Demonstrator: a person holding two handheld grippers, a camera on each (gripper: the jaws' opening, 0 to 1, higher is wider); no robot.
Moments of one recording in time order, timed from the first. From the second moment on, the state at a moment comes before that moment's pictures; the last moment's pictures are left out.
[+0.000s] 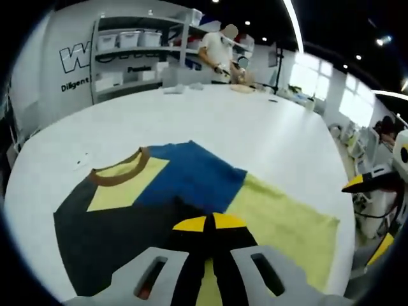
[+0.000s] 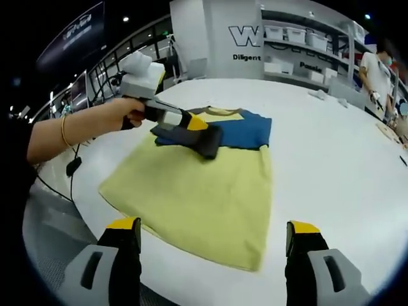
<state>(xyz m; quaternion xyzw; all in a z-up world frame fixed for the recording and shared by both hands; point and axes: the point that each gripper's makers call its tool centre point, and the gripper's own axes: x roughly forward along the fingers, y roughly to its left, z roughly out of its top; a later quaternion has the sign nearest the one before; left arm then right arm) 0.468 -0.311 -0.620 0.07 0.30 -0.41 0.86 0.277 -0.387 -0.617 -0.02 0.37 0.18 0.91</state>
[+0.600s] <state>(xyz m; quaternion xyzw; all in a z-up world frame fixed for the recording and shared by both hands) 0.480 -0.348 -0.624 0.07 0.28 -0.42 0.86 0.284 -0.391 -0.620 -0.01 0.37 0.17 0.91</state>
